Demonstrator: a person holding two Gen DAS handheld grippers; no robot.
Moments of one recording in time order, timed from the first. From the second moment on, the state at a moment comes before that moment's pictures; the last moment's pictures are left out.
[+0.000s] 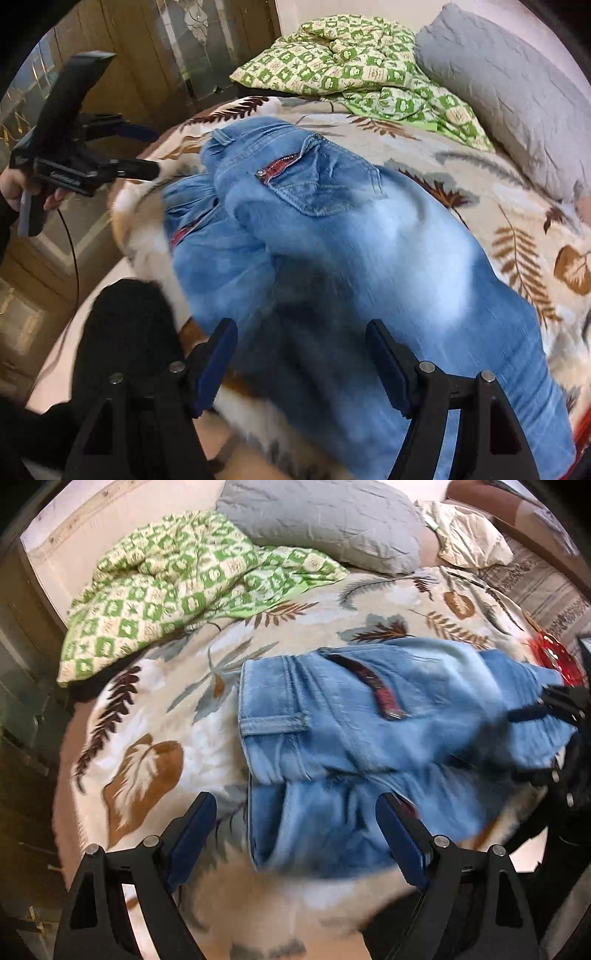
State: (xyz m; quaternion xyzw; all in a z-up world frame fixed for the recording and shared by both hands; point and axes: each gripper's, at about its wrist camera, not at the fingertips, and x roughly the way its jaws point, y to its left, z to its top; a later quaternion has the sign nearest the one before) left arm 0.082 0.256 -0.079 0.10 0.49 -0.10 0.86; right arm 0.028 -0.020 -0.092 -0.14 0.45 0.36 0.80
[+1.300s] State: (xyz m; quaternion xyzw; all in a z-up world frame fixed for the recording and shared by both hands) left arm 0.038 0.244 -0.035 0.04 0.45 -0.08 0.89; right arm 0.017 -0.036 -0.086 -0.14 0.45 0.38 0.79
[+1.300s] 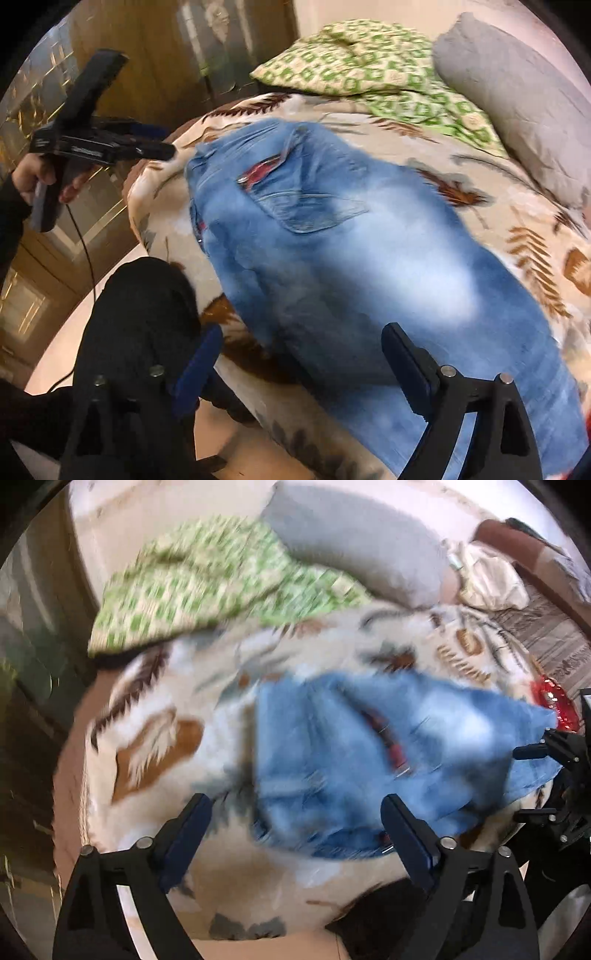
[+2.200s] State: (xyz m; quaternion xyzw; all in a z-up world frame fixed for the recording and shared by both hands) left arm 0.092 -0.124 -0.037 0.20 0.42 -0.41 0.78; right arm 0.047 -0.343 -0.150 0.13 0.61 0.19 0.76
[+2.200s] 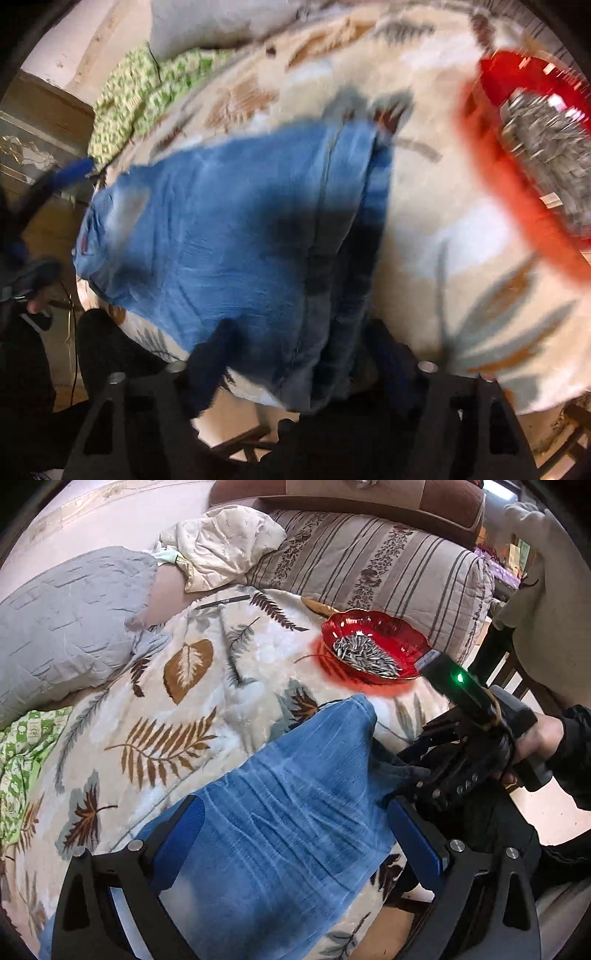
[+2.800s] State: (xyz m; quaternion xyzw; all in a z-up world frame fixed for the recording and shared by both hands) left arm 0.150 -0.263 -0.113 0.27 0.49 -0.48 0.67; right arm 0.013 -0.350 -0.146 0.13 0.55 0.18 0.80
